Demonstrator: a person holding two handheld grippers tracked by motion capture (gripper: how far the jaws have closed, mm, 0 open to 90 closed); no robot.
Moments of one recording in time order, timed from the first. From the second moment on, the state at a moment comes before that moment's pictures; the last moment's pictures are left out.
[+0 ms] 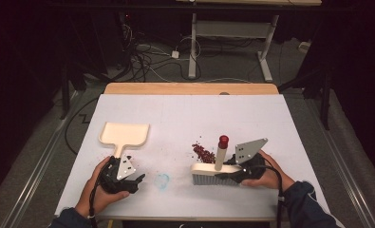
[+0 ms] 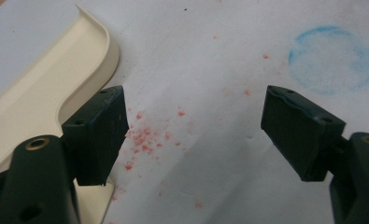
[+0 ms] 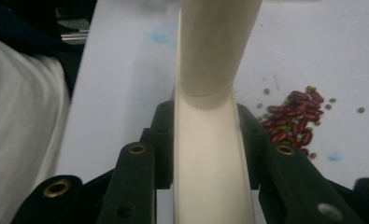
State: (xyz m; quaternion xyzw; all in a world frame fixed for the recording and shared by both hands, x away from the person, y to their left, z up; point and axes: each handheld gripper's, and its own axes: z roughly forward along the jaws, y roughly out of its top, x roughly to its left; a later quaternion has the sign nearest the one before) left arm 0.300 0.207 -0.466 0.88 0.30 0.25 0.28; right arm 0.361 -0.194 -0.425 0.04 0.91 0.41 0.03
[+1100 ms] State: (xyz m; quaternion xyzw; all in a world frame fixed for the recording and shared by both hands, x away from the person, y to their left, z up) left arm 0.304 0.204 -0.472 0.89 0.30 0.24 0.27; right arm 0.456 -0.146 -0.430 0.12 0.86 0.43 0.23
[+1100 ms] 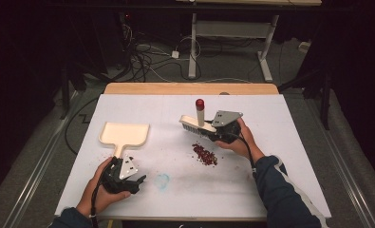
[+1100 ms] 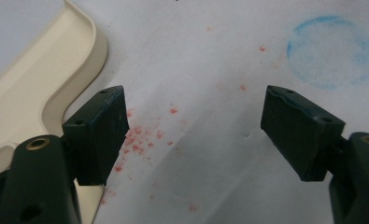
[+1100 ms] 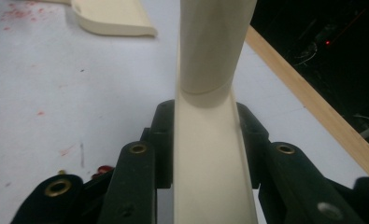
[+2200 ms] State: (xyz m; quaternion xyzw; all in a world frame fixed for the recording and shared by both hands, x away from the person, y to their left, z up) left arm 0.300 0.204 -0.470 0.89 0.29 0.24 0.27; right arm 0.404 -0.189 -0.437 0.04 0.88 0.43 0.18
